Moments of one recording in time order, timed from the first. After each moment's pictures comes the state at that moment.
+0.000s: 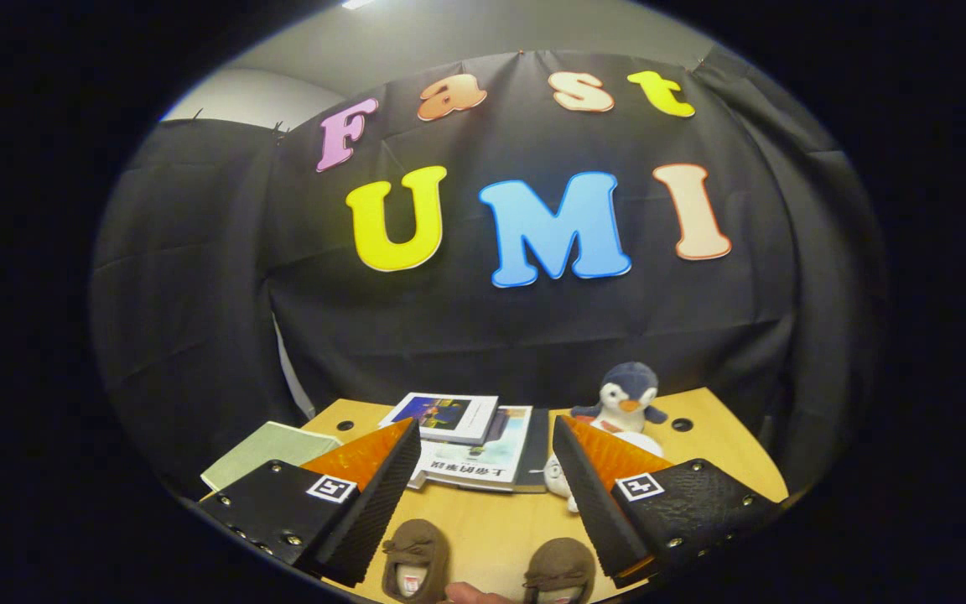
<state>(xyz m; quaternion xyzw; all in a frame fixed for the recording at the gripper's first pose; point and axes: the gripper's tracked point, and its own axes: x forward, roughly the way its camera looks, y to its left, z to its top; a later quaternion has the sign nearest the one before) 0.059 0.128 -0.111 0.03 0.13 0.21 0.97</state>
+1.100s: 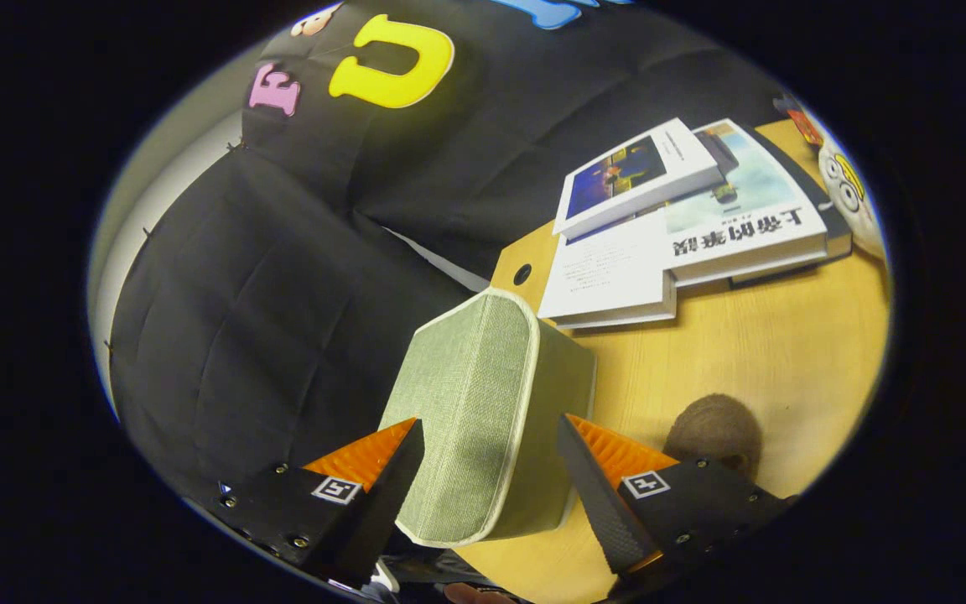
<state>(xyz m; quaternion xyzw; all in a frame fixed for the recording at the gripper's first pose) 0.004 0.334 -0.287 0.27 0.45 0.43 0.74</state>
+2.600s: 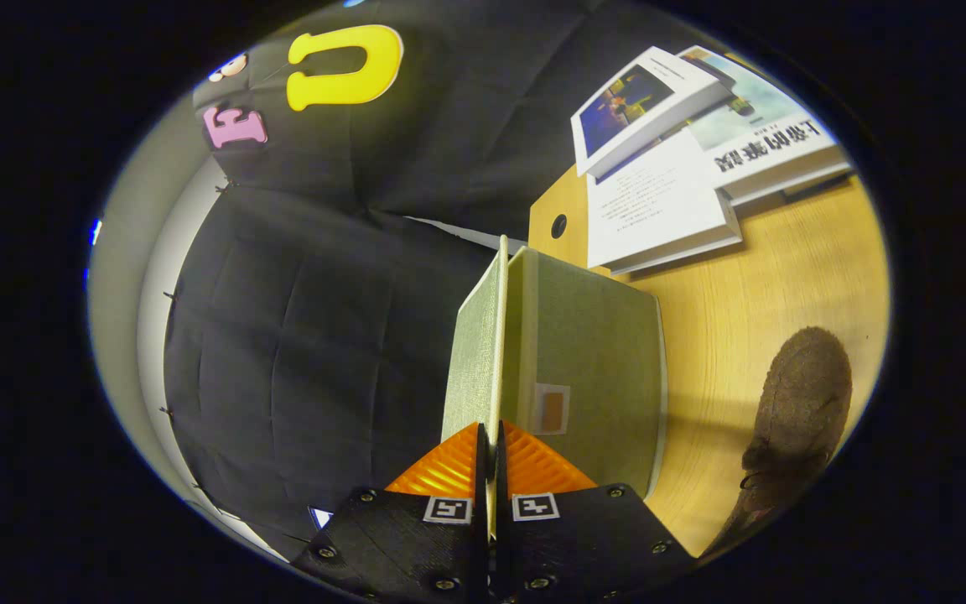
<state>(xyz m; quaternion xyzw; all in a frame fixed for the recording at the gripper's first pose) -0.010 0.368 -0.250 0.34 0.50 0.45 0.65</state>
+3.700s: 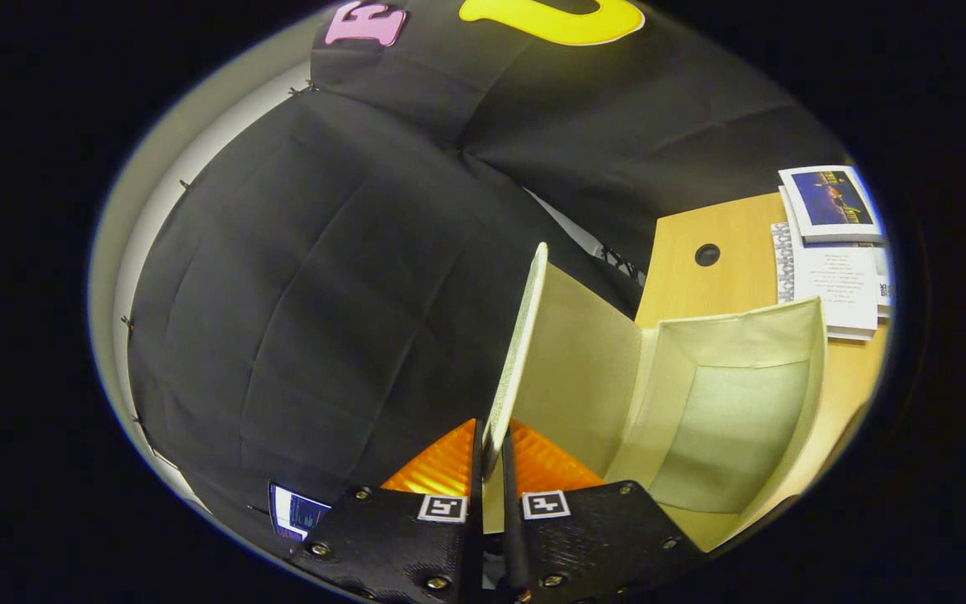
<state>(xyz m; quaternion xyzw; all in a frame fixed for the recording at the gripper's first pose) -0.087 0.560 -0.126 0.21 0.45 0.53 0.68</state>
